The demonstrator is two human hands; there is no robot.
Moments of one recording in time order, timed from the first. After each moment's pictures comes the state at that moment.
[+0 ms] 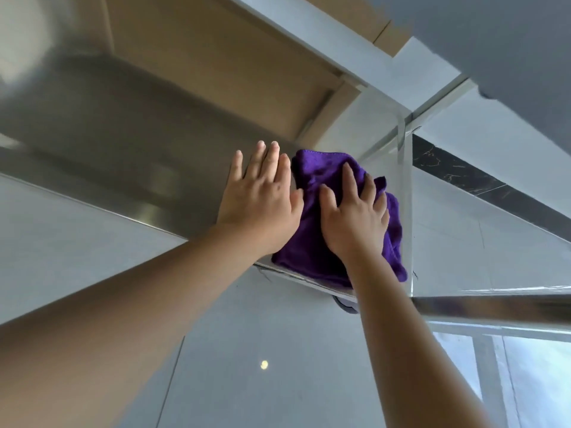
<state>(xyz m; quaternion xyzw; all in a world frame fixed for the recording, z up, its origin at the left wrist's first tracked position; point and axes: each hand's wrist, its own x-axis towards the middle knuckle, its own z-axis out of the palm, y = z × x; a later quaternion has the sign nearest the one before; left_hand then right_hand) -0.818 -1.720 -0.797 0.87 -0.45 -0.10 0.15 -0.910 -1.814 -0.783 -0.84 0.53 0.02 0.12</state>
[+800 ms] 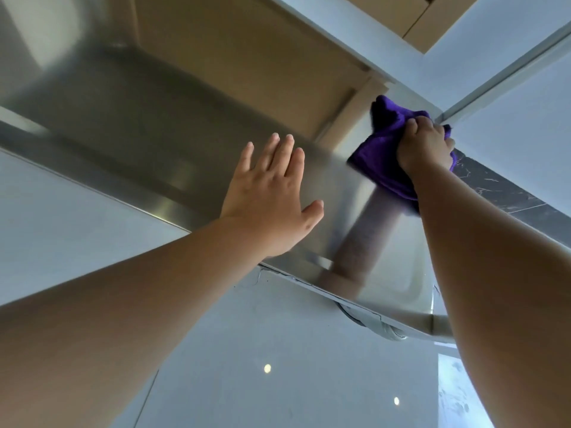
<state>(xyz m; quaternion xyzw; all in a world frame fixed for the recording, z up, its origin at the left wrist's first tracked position) -0.822 -1.732 -0.802 0.88 -0.44 -0.08 0.12 -0.868 -1.936 -0.755 -0.86 0.51 0.00 0.09</state>
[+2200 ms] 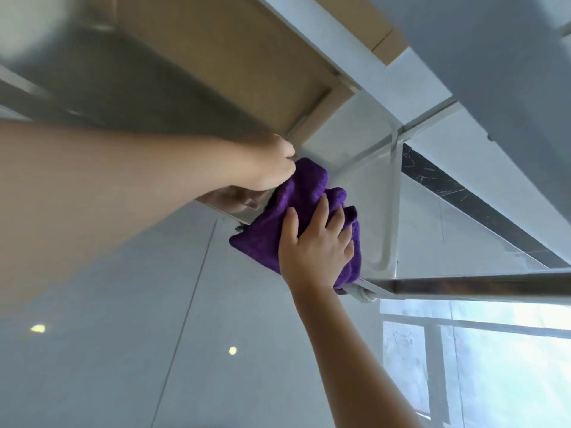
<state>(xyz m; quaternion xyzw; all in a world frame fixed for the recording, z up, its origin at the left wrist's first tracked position) -0.758 -1.700 -0.773 0.76 -0.50 -0.37 0.21 -0.920 -1.707 -0.796 -0.82 0.56 -0.03 0.04</state>
